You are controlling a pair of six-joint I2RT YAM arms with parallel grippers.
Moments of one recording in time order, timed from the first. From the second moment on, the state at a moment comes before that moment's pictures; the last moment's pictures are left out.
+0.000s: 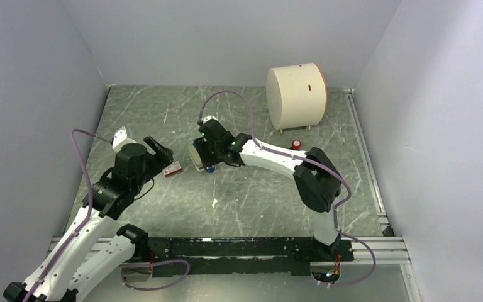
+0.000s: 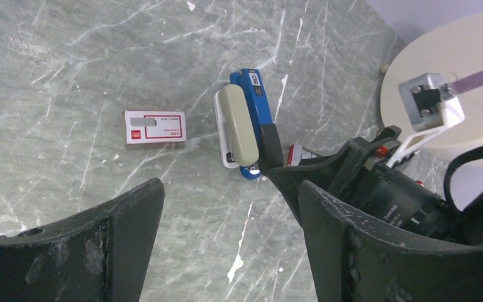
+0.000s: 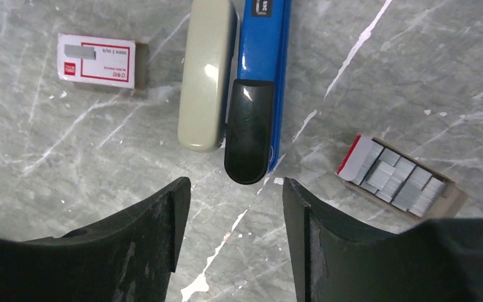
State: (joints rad) left arm -0.46 0.68 0.76 -0.61 -0.39 -0.89; right arm 0.92 1.93 1.47 -0.36 0.12 0.35
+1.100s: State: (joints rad) left arm -0.46 0.75 0.64 -0.49 -0.13 -0.87; right arm 0.92 1.96 1.41 -0.43 0.24 0.36
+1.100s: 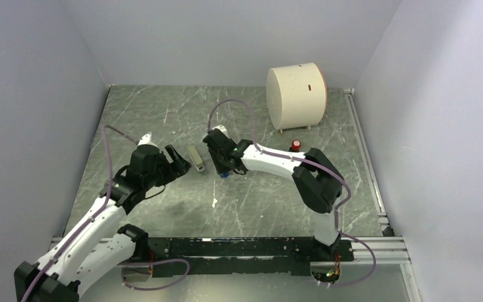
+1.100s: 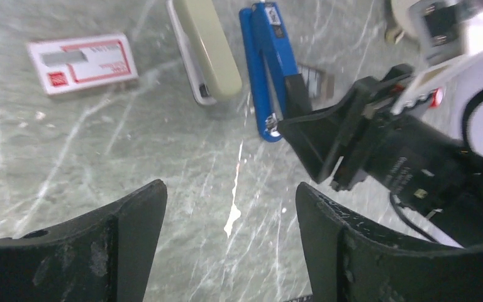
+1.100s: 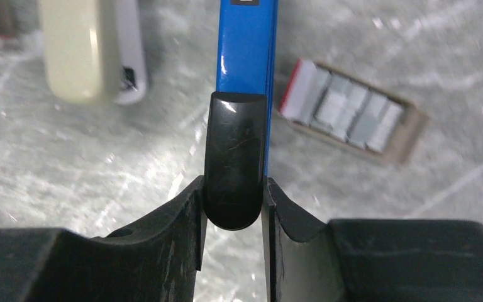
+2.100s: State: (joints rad) left arm -0.64 1.15 0.46 -0.01 0.02 -0.98; right arm 0.92 1.83 1.25 -0.45 0.26 0.48
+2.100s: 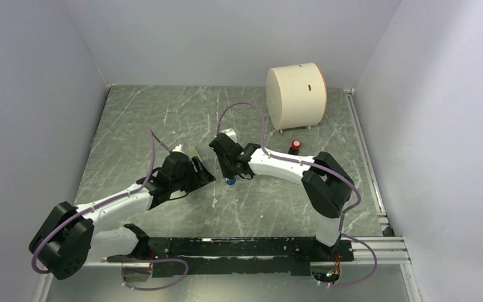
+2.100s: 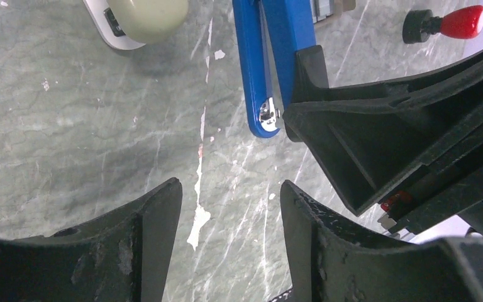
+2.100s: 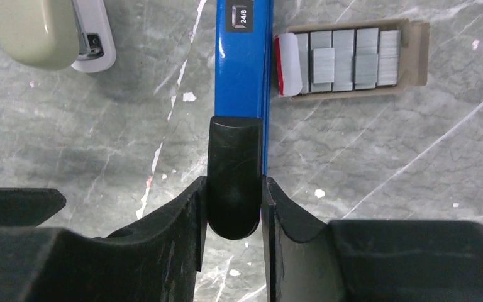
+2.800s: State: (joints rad) left arm -0.75 1.29 0.48 0.09 -0.02 -1.00; right arm 0.89 1.84 1.26 -0.48 0.39 0.50
